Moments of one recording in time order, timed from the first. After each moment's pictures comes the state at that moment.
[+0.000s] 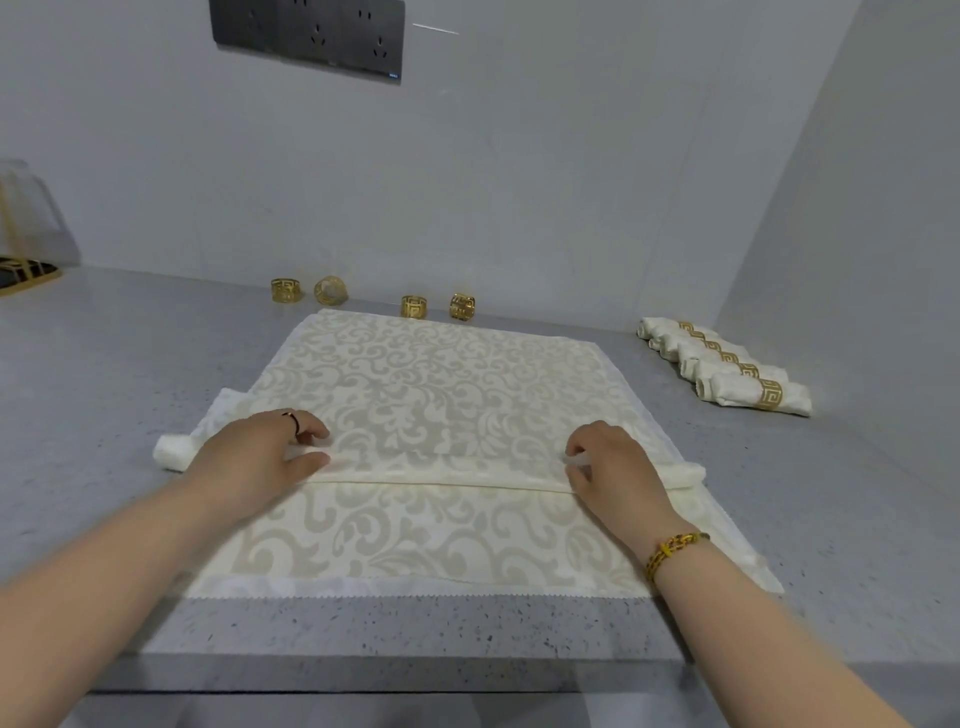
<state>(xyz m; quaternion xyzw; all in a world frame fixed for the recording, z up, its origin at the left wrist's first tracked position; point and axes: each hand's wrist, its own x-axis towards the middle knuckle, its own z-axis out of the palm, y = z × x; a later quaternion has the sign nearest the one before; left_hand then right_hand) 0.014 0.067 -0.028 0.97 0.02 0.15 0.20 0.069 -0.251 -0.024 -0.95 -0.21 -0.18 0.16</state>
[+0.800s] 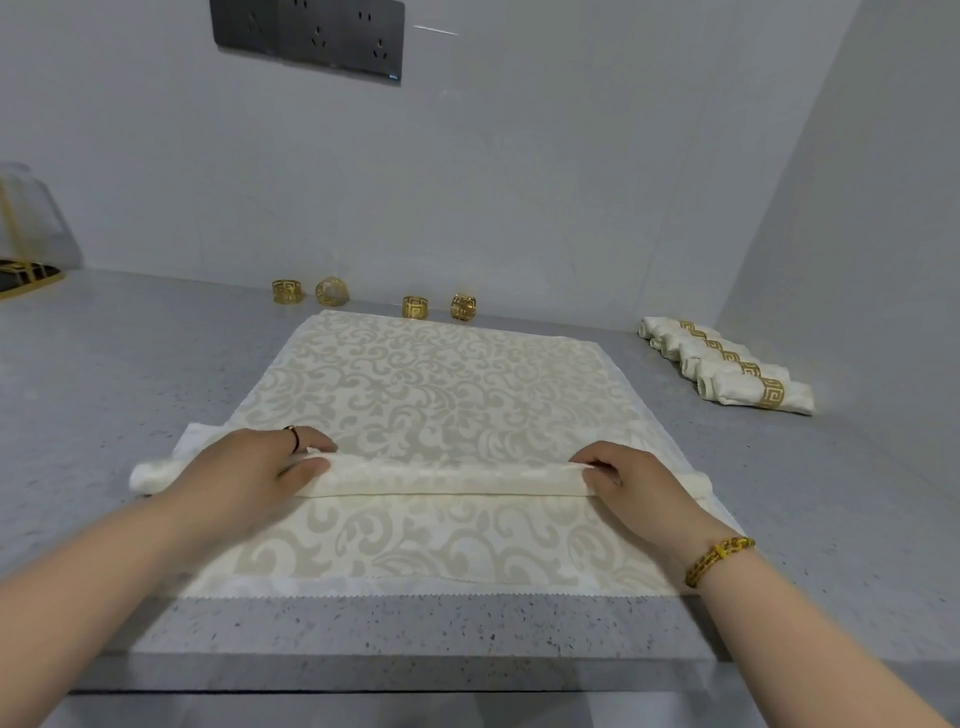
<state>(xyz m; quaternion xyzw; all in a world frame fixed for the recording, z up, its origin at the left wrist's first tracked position) -0.005 0.065 -0.025 0.97 -0.04 0.15 0.20 0.060 -0.267 -0.015 -0.94 -0.20 -0.05 0.27</state>
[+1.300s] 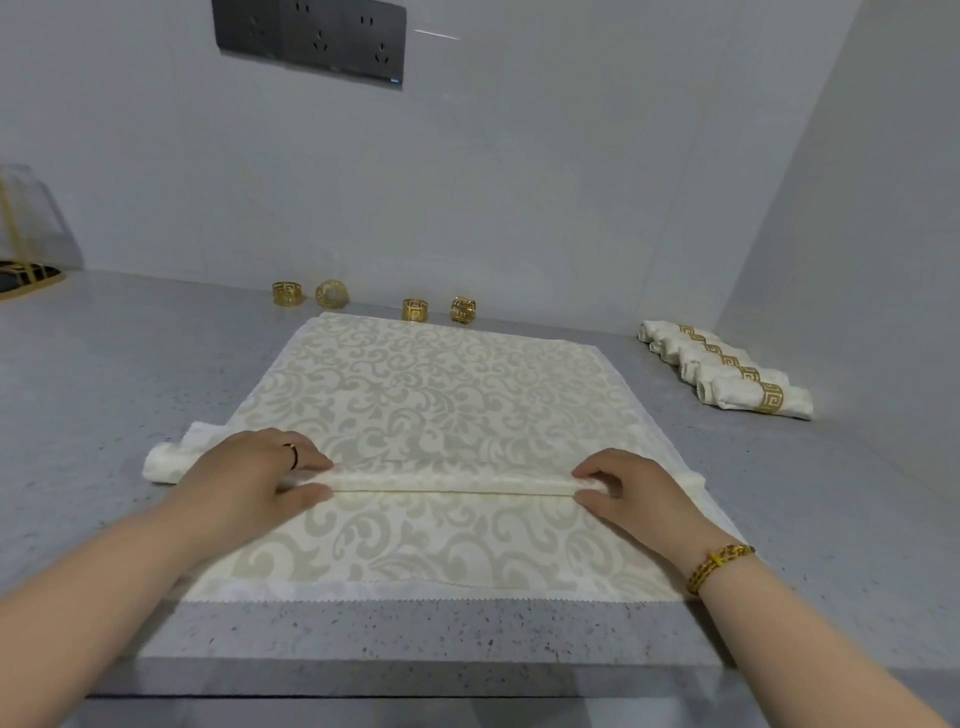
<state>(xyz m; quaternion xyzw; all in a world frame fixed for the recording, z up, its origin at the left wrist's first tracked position) -0.004 0.070 -0.032 0.97 -0.09 0.17 0.14 0.060 -0.272 -0.016 -0.94 -0.23 -0.06 0.23</state>
